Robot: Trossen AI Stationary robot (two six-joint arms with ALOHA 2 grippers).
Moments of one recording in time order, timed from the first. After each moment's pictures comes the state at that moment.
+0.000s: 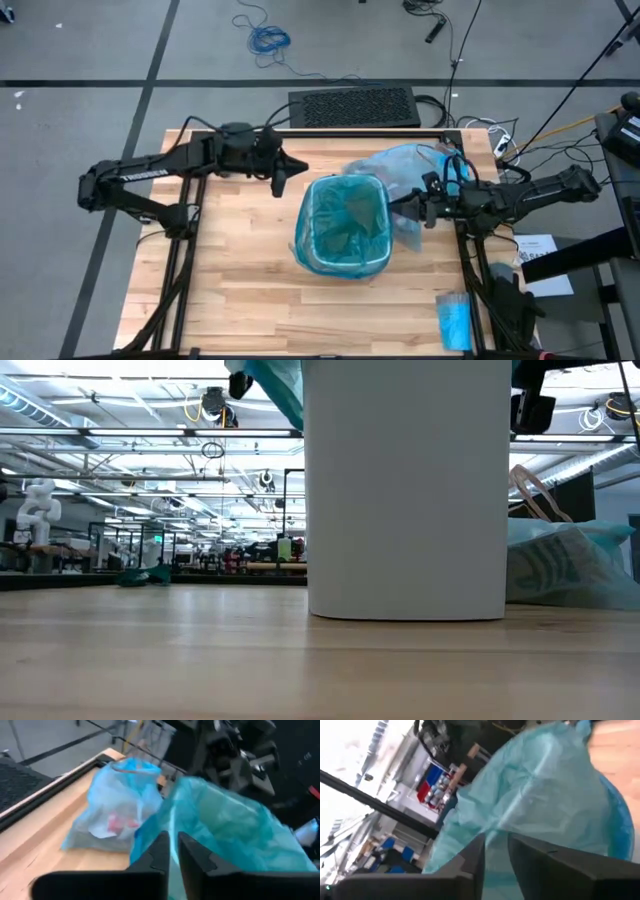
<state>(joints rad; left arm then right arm) 0.23 1.20 1.21 -0.34 0.15 -0.37 0.21 0.65 0.51 0.10 0.24 1.01</state>
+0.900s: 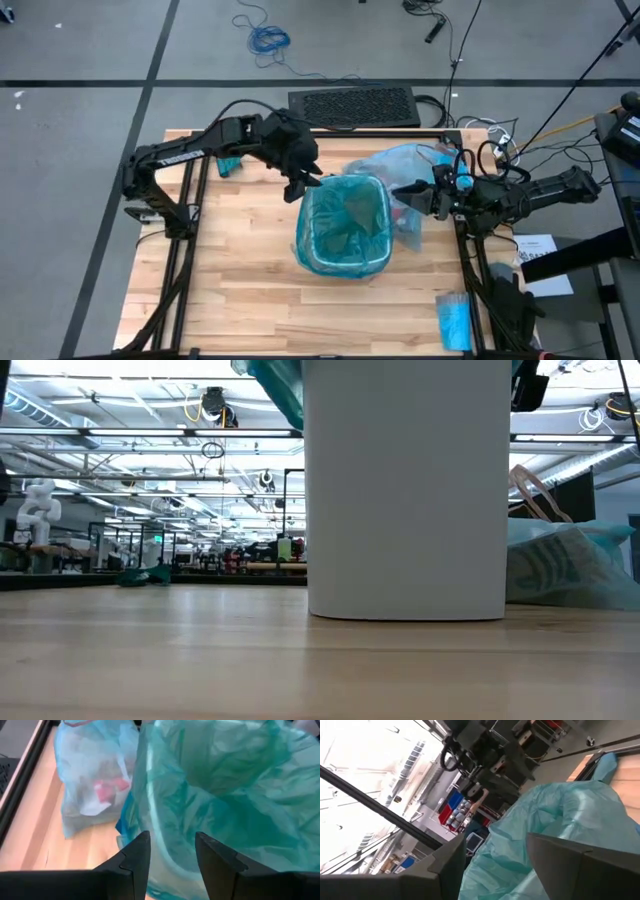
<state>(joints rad) 0.24 1.58 1.76 -0.92 0.30 0.06 0.20 0.60 0.51 0.22 0.29 0.95</state>
